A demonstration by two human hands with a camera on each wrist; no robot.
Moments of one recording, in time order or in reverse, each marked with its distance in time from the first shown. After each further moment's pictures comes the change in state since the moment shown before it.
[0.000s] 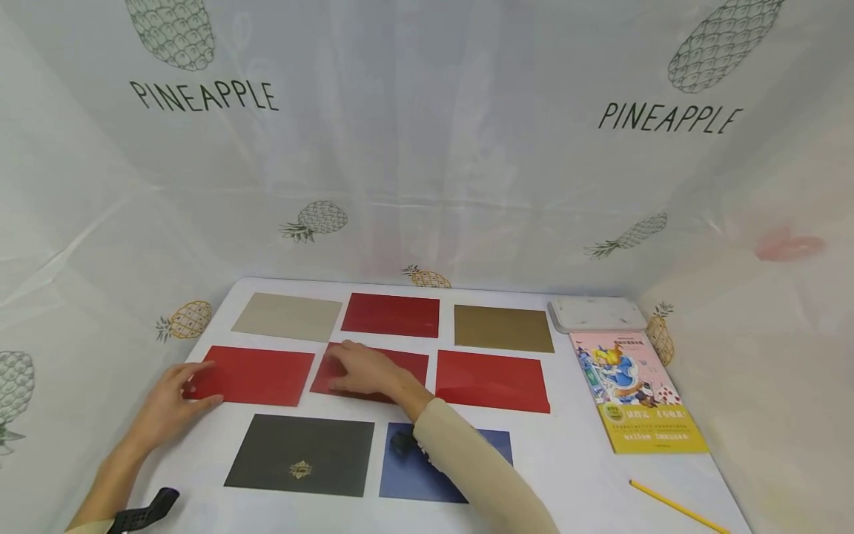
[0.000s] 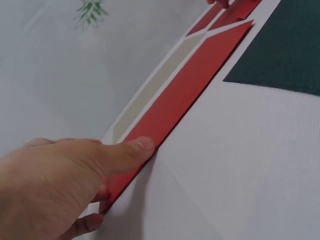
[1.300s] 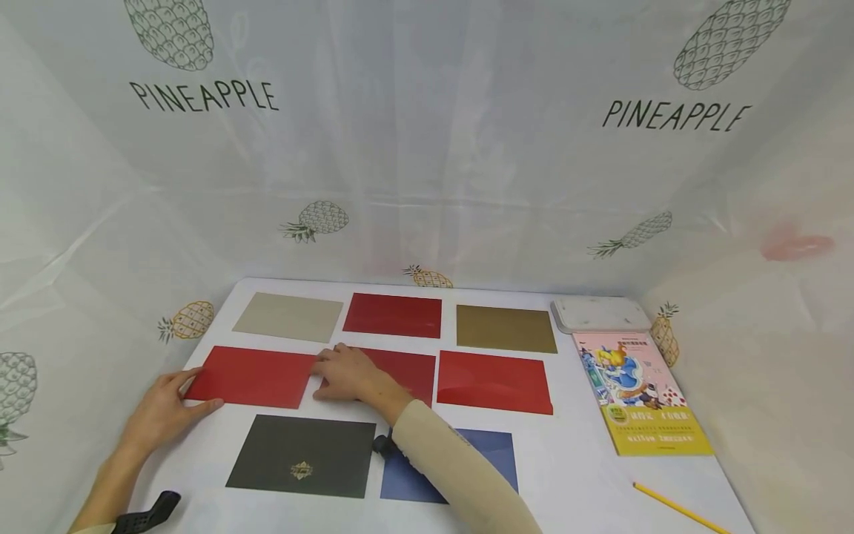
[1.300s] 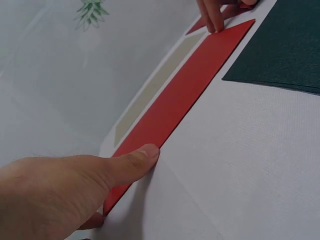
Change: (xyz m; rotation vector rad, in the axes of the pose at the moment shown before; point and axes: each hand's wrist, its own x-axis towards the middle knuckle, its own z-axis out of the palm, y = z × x) left_hand -0.005 0.001 -0.007 0.174 -0.058 -0.153; right_hand 0.022 -0.024 0.015 -0.322 -0.029 -0.094
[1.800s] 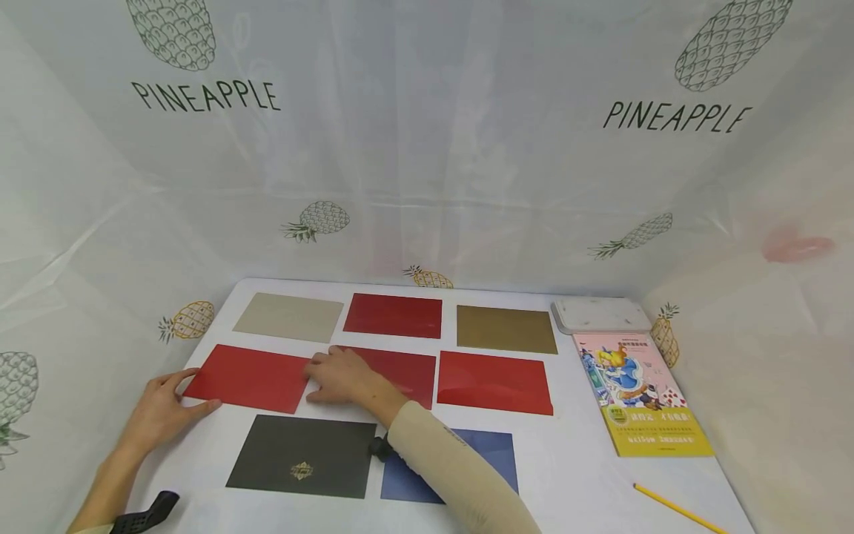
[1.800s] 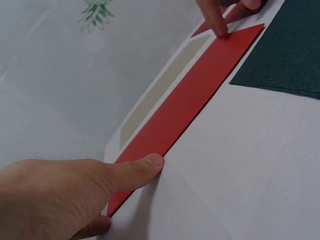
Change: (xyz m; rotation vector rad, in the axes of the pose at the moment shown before) left_hand 0.000 -0.003 0.000 -0.037 0.004 -0.045; right_hand 0.005 -0.011 0.002 -0.063 0.017 -0.024
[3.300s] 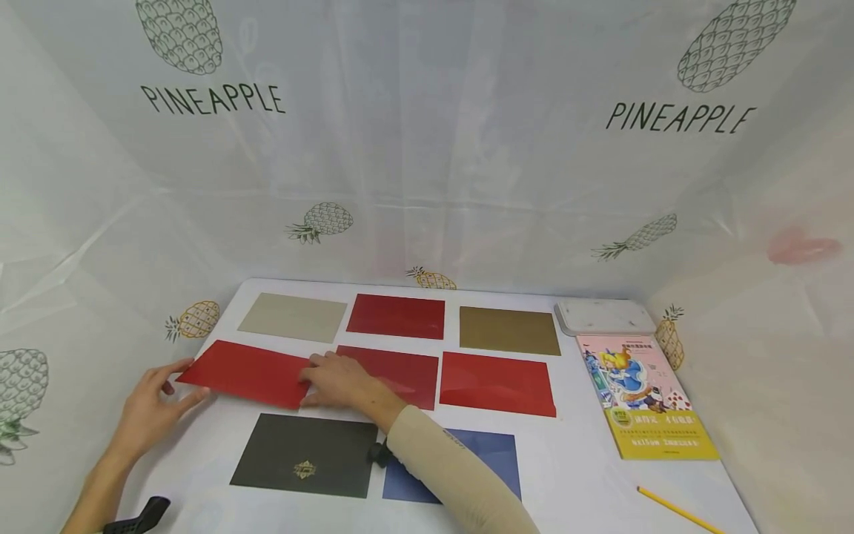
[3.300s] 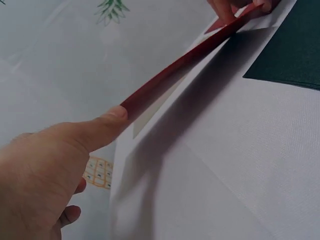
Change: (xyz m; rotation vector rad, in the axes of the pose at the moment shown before) left_hand -0.010 -0.003 -0.014 -0.102 0.193 0.114; right_hand 0.002 -0.012 0.003 0.072 0.050 -0.024
